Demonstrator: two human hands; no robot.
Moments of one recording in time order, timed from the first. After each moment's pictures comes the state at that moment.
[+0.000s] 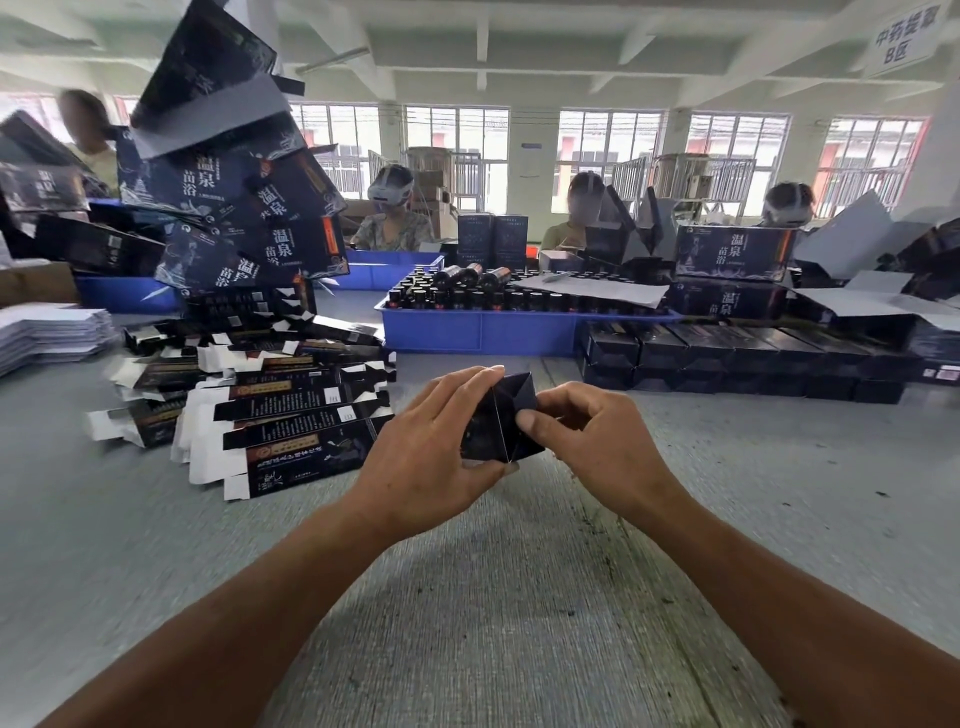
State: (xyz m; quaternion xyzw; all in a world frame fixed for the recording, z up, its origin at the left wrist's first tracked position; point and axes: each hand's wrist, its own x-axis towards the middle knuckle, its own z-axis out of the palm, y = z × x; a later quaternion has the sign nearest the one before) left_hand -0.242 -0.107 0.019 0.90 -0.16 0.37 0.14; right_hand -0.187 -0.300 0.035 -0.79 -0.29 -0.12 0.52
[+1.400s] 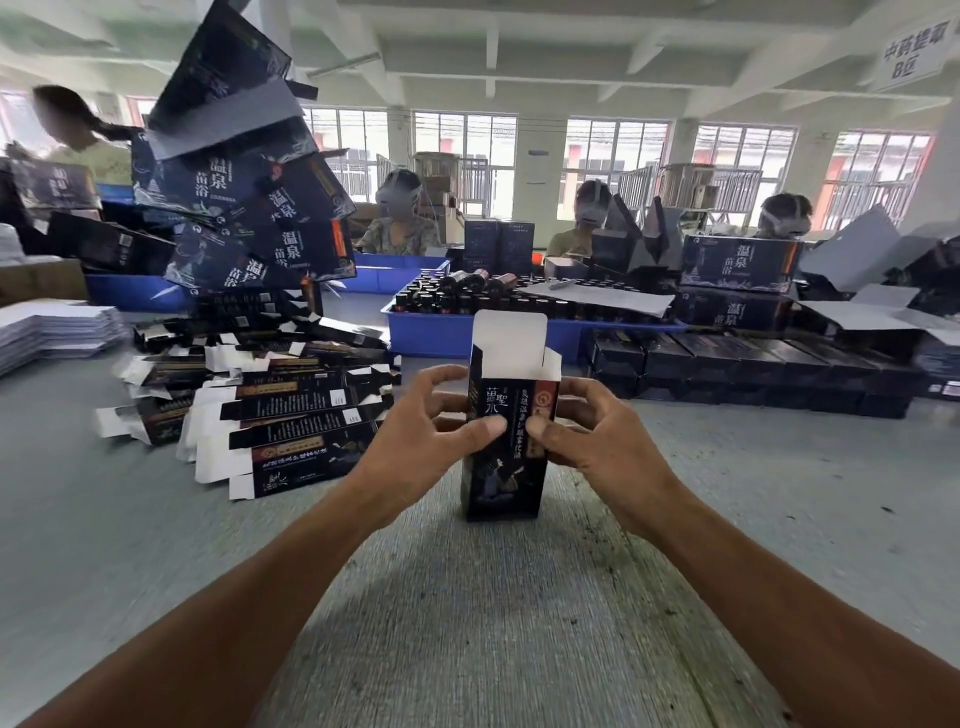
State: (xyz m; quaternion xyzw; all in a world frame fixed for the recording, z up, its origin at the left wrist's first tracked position) left_hand -0.234 -0.096 0.029 0.75 -0.07 0.18 0.63; right_hand -0.177 -0.299 0.031 -0.70 -0.26 0.01 0.66
